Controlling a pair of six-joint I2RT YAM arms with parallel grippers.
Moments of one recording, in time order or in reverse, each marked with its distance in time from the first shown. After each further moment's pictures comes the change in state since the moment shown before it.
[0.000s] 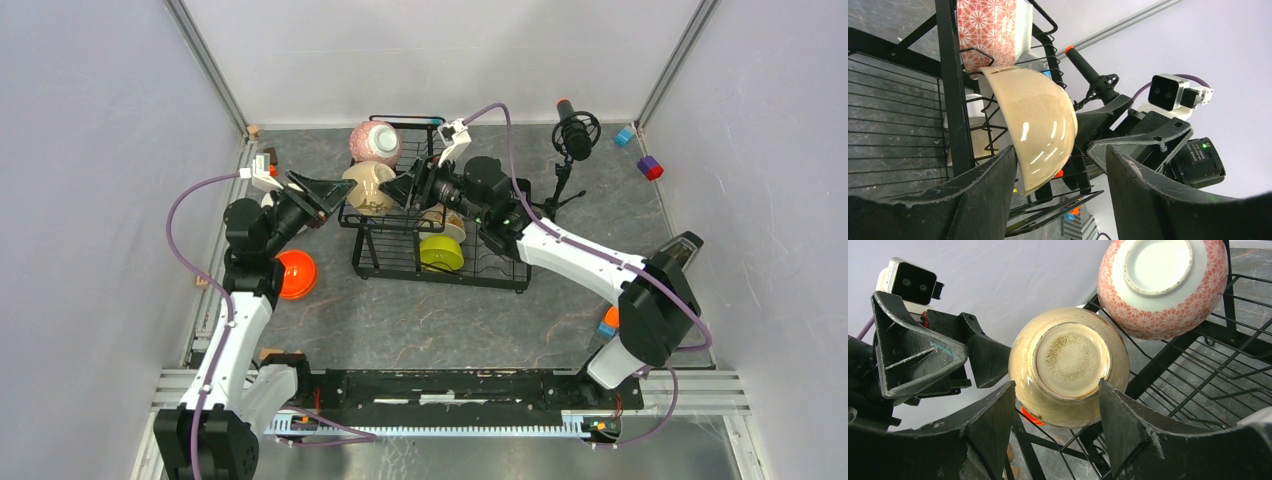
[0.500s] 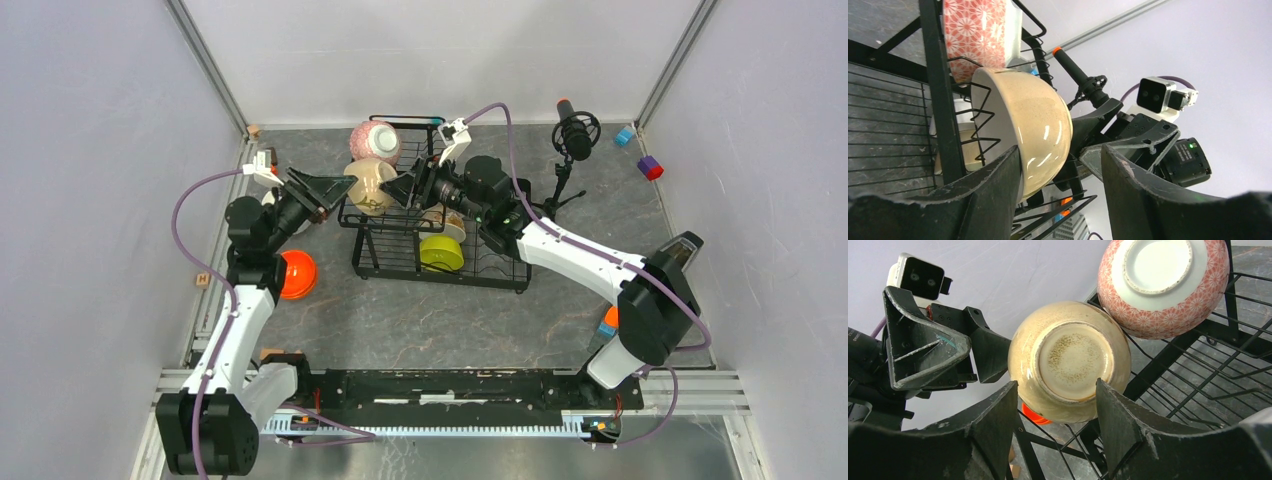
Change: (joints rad) left arm 0.004 0.057 -0.015 0.127 0.044 -0.065; right arm -0.004 0.006 0.003 0.002 -0.013 0.007
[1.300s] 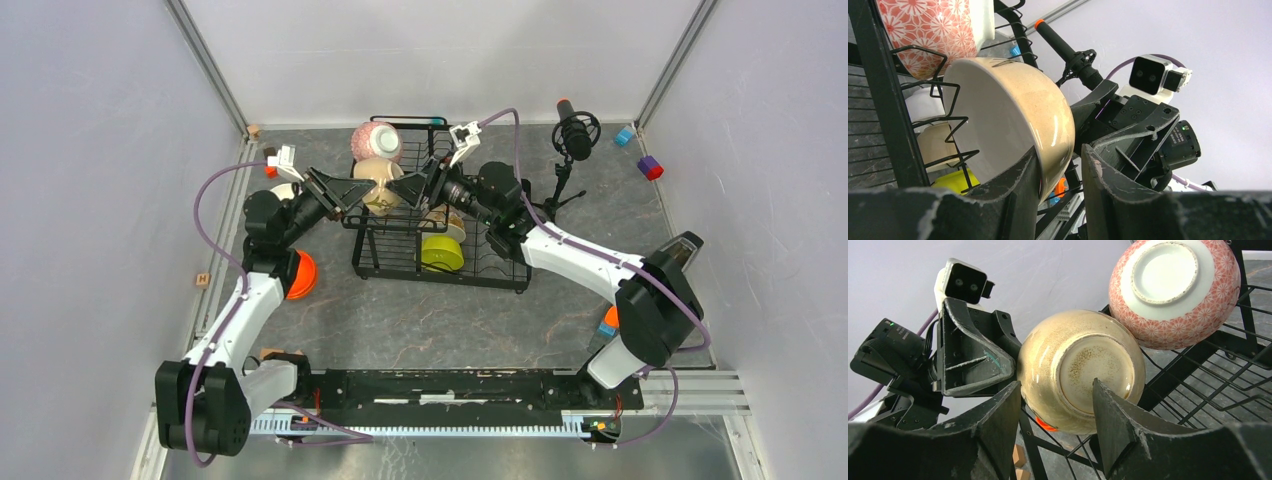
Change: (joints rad) left arm -0.100 0.111 0.000 0.142 0.040 -0.010; right arm -0.038 -0.010 -0.090 0.174 -0.073 0.057
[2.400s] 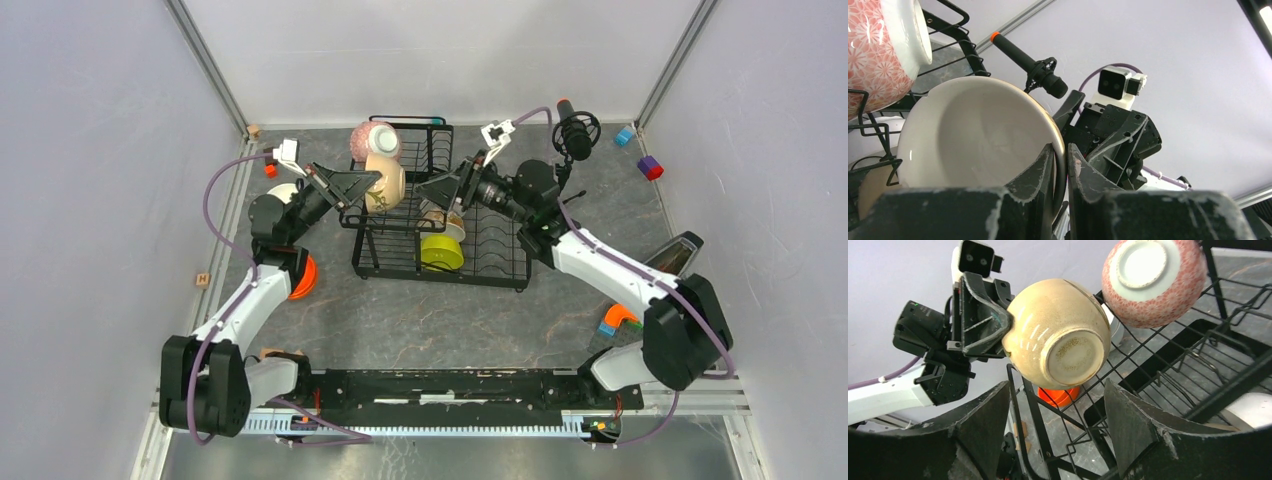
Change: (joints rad) left arm -0.034 0.087 -0.017 0.318 0.000 -0.112; right arm -0.128 -0.140 -0.112 -0.013 -0.212 0.011
